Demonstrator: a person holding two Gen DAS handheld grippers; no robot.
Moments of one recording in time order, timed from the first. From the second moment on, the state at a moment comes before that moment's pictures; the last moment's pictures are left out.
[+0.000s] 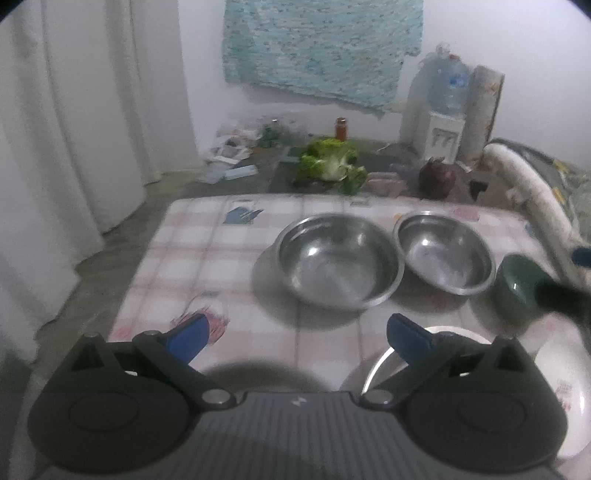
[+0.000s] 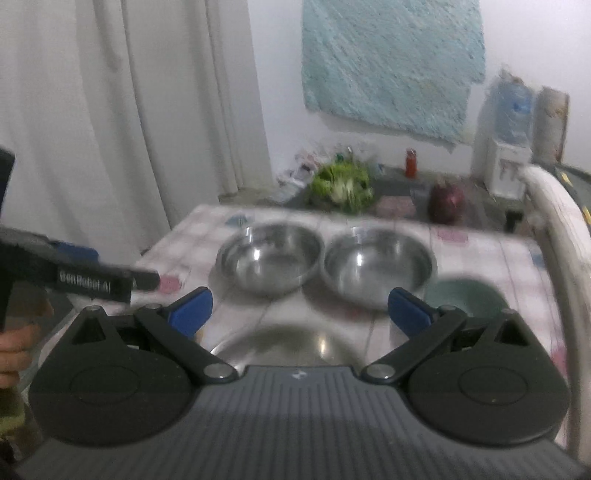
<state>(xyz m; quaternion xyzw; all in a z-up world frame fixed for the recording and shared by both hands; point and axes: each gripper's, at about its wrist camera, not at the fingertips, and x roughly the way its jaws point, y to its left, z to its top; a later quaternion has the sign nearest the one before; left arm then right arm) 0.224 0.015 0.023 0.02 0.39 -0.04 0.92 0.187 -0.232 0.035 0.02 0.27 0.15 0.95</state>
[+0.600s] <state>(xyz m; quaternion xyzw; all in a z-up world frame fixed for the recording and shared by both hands) 0.369 0.001 -0.051 0.12 0.41 0.00 0.90 0.446 -0.177 -0.033 -0.05 0.38 0.20 0.90</state>
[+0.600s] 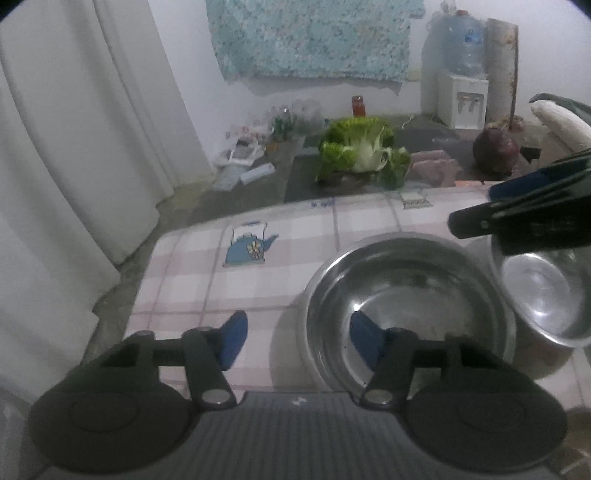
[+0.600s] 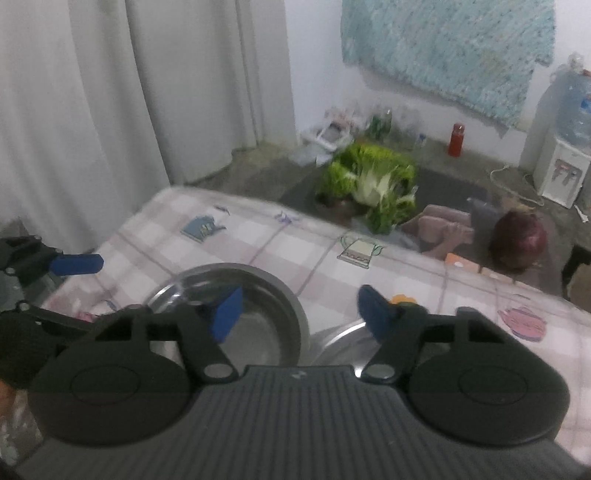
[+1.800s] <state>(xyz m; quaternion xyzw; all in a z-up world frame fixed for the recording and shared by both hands) 0.356 0.074 -0.059 0.04 0.49 0.00 0.87 0.412 -0.179 -0.071 0.12 0.47 0.23 0.84</state>
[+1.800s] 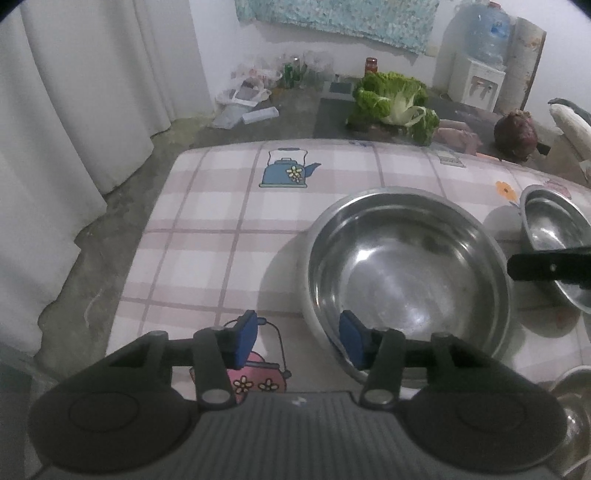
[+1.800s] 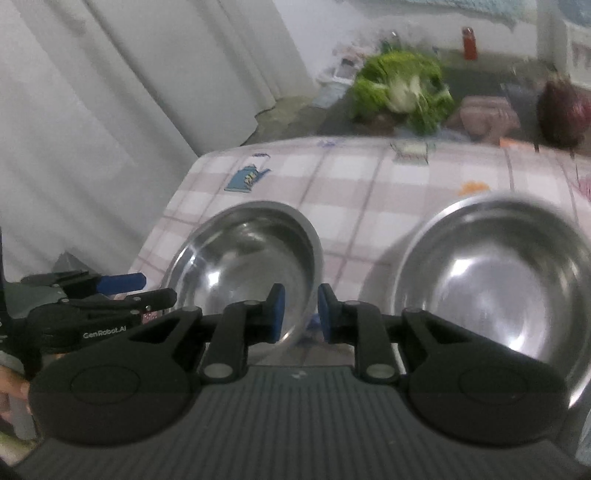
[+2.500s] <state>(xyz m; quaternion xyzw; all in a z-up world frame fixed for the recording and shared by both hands) 0.350 0.072 -0.059 0.04 0.51 -0.02 0.86 0.406 -0.172 -0.085 0.13 0.49 0.22 0.83</state>
